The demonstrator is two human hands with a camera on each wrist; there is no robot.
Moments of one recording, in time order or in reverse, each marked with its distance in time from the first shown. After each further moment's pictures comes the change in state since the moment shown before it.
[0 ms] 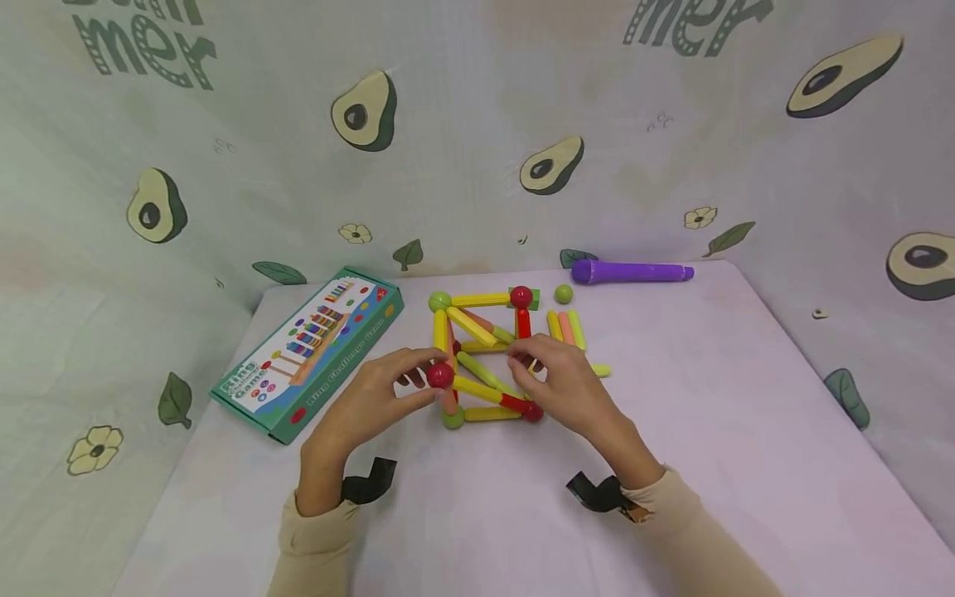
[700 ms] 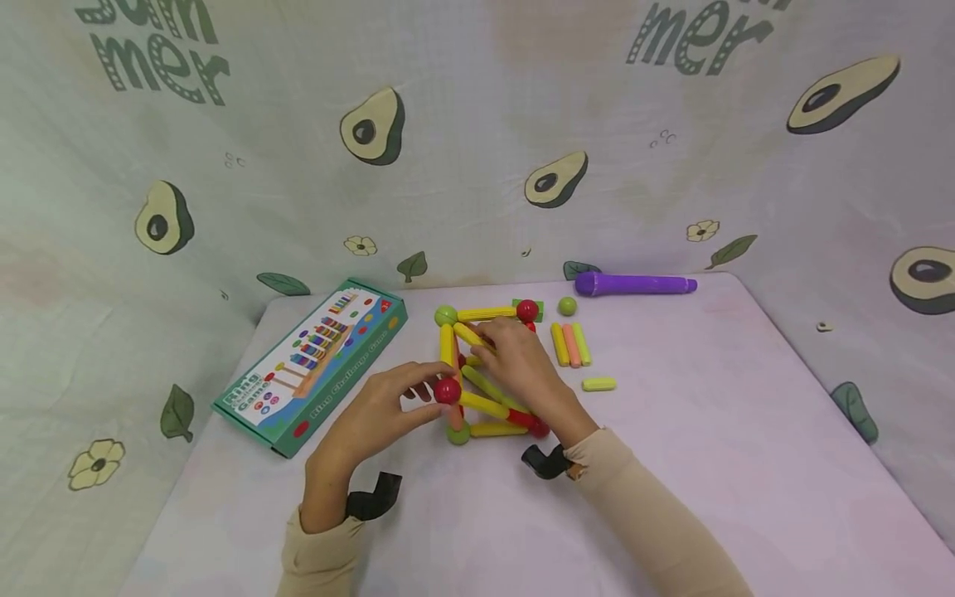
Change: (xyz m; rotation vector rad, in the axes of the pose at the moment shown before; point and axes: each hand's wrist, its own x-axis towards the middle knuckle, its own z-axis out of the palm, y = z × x) left_hand -0.003 0.000 0.002 -0.012 0.016 0.030; right_hand 0.060 -0.005 0.046 -0.125 -0.093 0.153
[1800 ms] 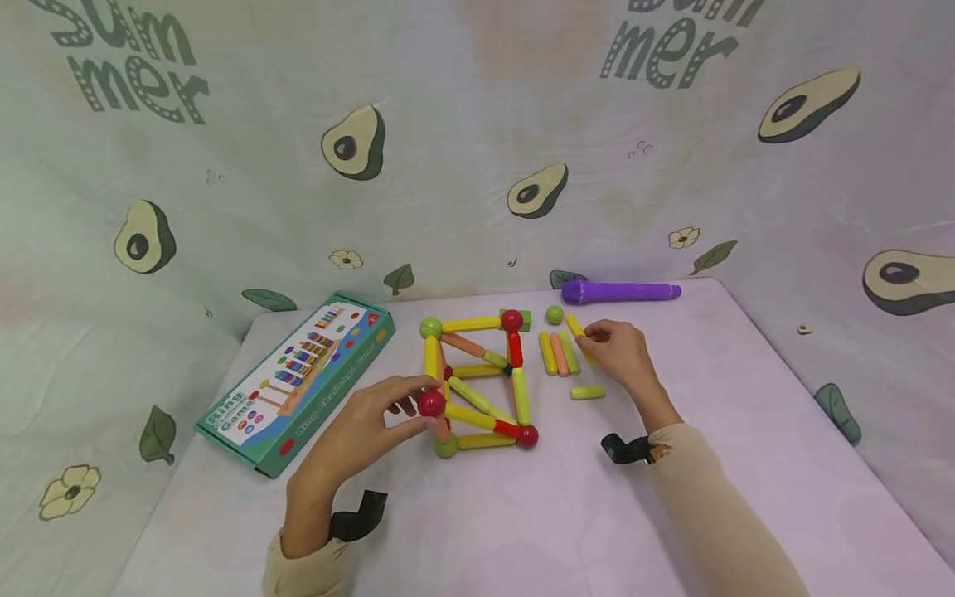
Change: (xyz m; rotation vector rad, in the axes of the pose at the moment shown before) left_hand -0.004 0.007 0.000 -0.009 -0.008 -0.060; right_hand -0.040 0.143 -0.064 0.095 0.044 0.546
